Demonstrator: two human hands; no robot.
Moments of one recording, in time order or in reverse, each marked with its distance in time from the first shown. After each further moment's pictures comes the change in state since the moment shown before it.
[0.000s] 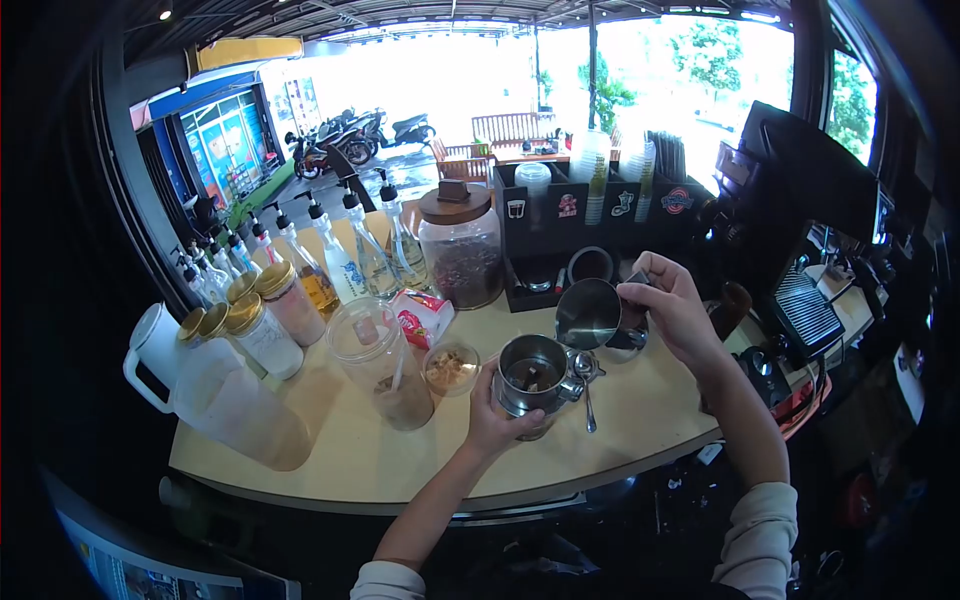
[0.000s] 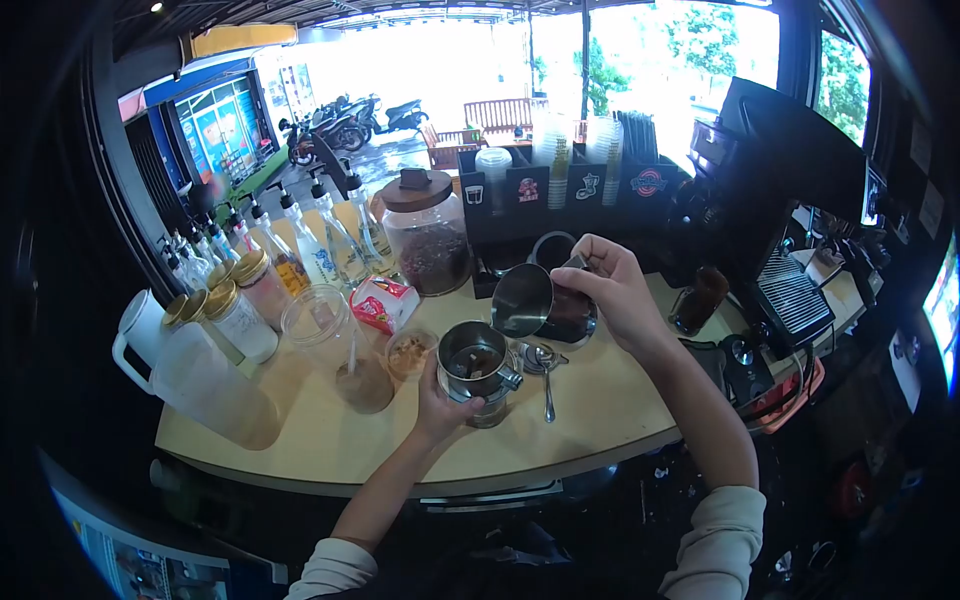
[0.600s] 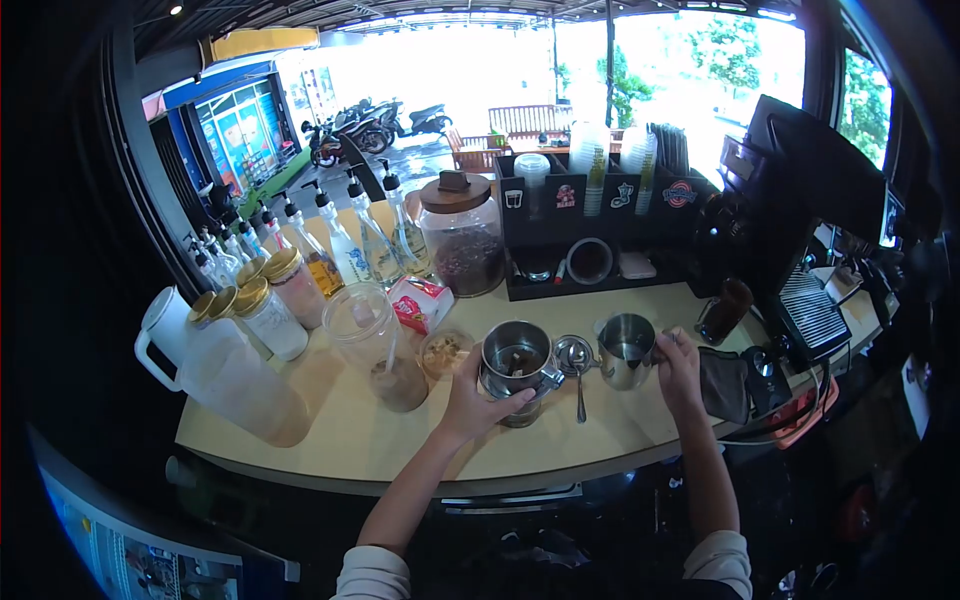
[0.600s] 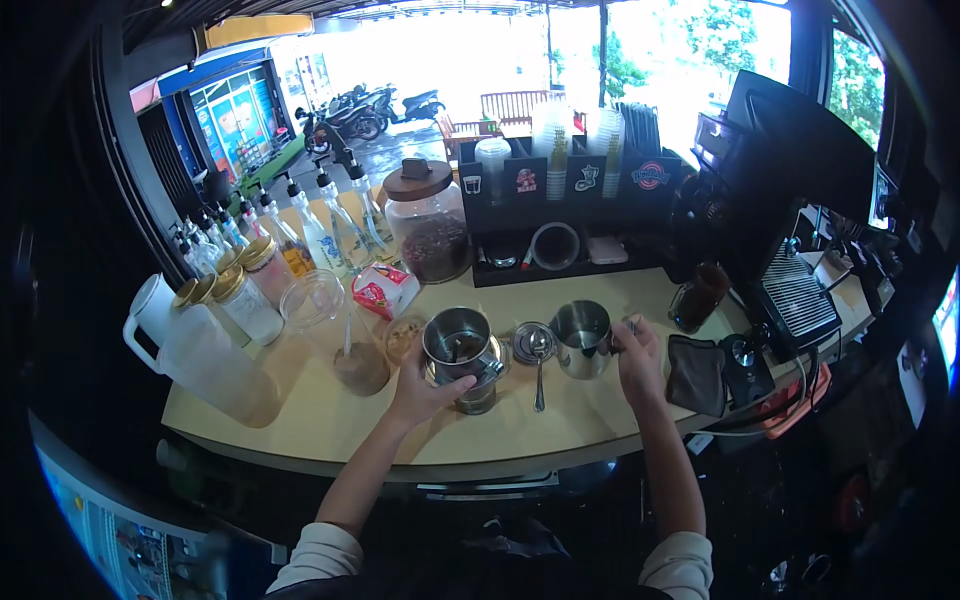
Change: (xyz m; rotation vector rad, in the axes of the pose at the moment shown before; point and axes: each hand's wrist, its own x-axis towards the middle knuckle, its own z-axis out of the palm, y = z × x) left_hand 0.008 0.045 0.003 0.404 -0.076 -0.004; right_hand -0.068 0.124 -0.075 0.241 0.309 -0.048
